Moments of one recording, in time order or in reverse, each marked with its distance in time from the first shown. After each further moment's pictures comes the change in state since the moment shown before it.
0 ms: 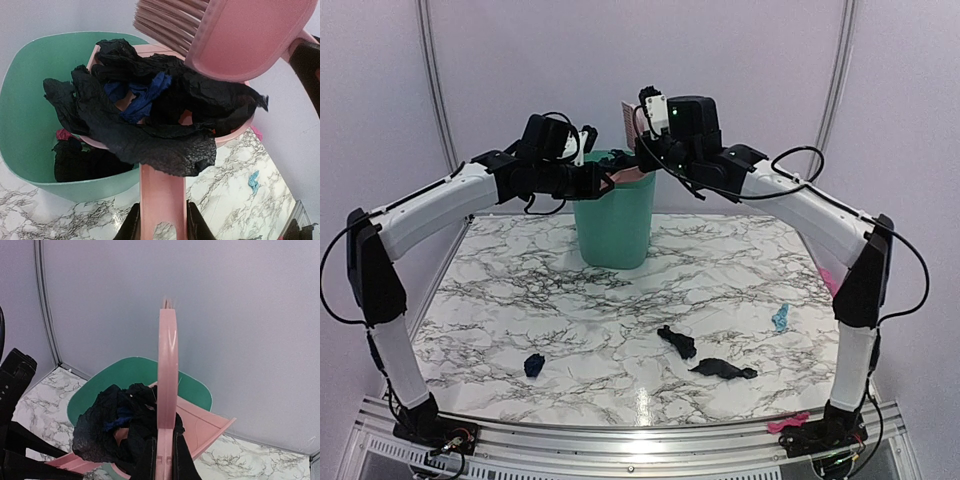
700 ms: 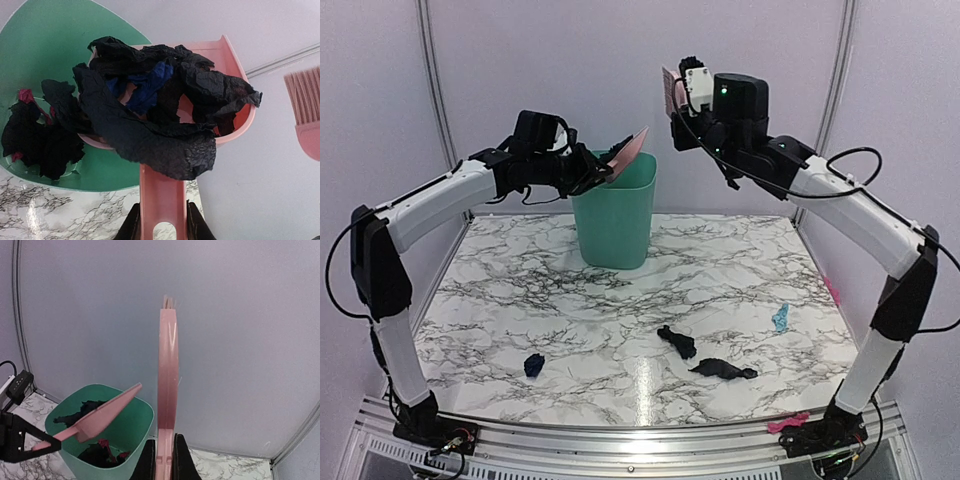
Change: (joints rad) left arm 0.087 0.048 0.045 0.075 0.176 -0.514; right arm 0.000 -0.195 -0.103 0.058 0.157 -0.100
